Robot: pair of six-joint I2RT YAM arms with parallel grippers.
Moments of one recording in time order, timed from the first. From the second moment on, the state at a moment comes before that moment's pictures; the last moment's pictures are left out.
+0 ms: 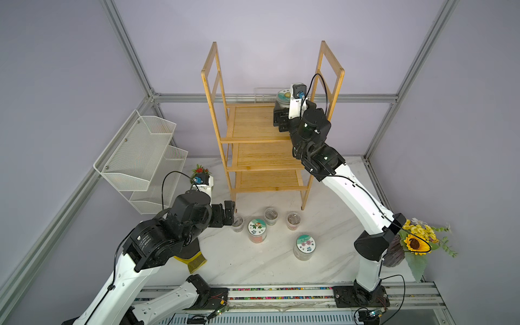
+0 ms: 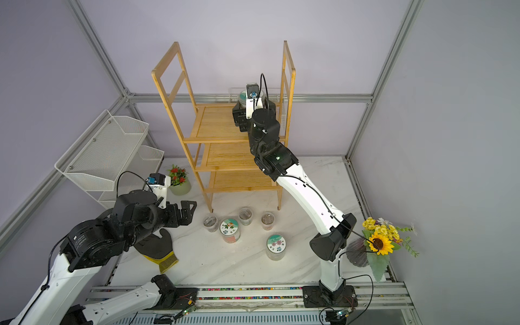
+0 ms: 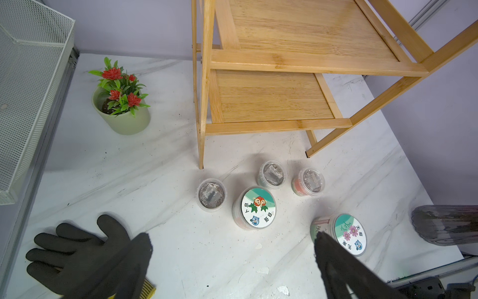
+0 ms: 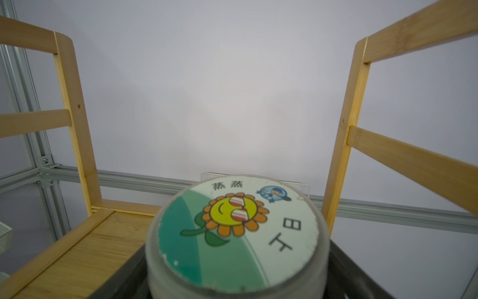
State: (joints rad) left arm -0.70 0.90 1.45 -1.21 -0.36 -0.51; right arm 0.70 1.89 2.27 -0.14 0.55 -0.14
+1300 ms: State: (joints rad) left arm -0.69 0.91 1.43 -1.19 -0.35 -0.50; right arm 0.64 1.78 2.10 -0.17 0.47 -0.04
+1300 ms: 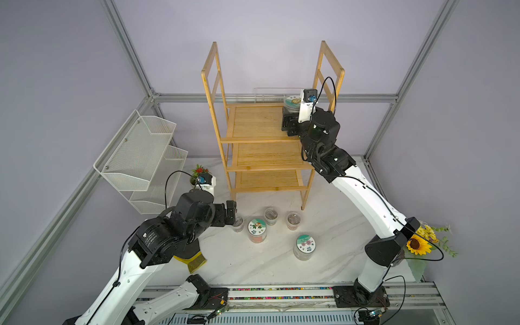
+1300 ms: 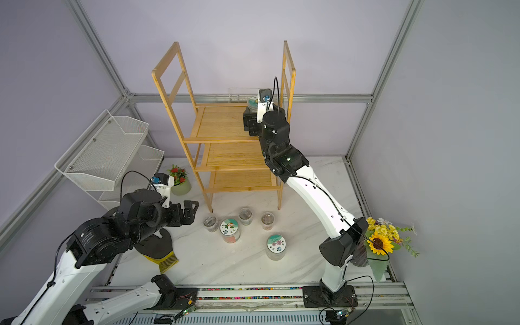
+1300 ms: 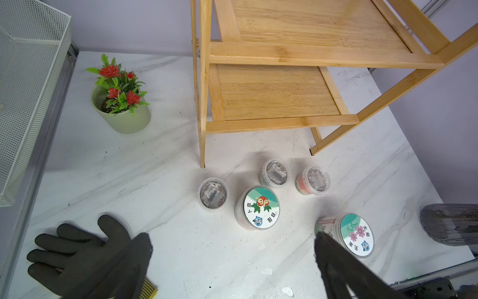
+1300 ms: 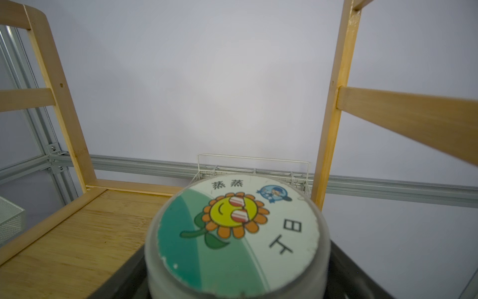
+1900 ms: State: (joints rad) left arm -0.68 0.92 1.43 -1.19 -0.35 -0.49; right arm 0.63 1.78 2.09 -0.16 0.45 -0.02
